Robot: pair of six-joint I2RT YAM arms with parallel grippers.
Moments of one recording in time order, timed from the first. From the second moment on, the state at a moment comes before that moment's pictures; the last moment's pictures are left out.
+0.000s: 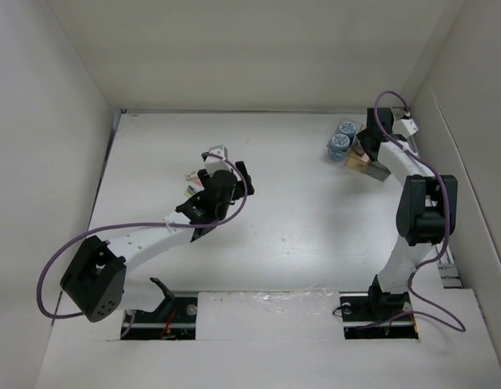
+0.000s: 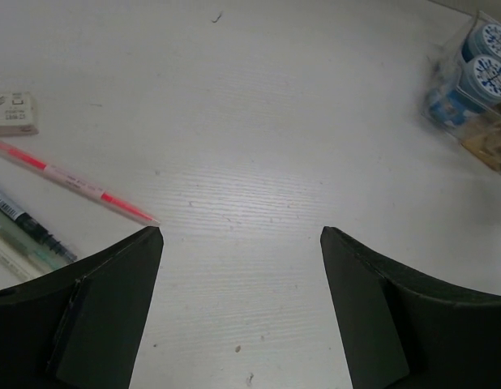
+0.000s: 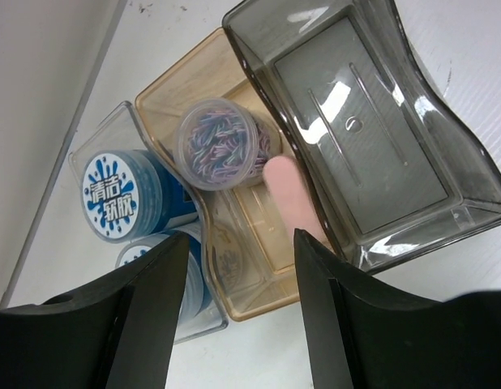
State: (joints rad) left arm -0.74 1.28 0.76 0.11 -0.49 -0.61; right arm 0.00 1.87 1.43 -0.32 0.48 0.97
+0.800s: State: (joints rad) left arm -0.34 1.59 1.01 -0.21 -0.52 -1.03; right arm 0.40 1.26 0.92 -0.19 0.21 0.99
